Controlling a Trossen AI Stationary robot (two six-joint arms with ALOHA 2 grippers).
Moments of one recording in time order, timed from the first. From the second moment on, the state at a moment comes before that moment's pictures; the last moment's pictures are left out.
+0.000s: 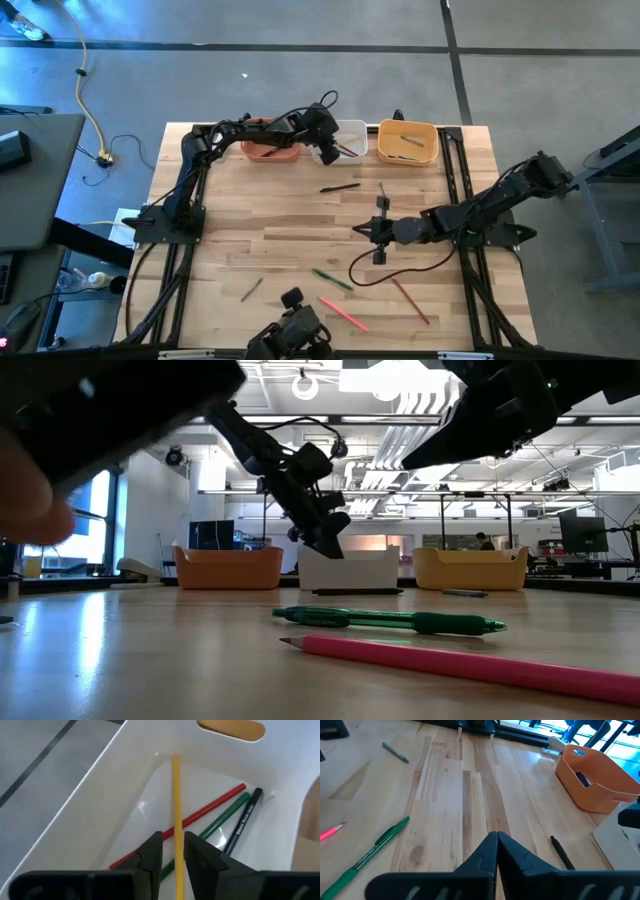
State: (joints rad) left arm 0.68 2.14 1.51 -0.16 0.01 0.16; right arm 0.33 1.32 0.59 0.25 0.46 -0.02
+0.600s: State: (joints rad) left arm 0.57 1.78 1.03 0.43 0.08 0.14; right arm 0.10 1.32 0.41 0.57 0.18 -0.07
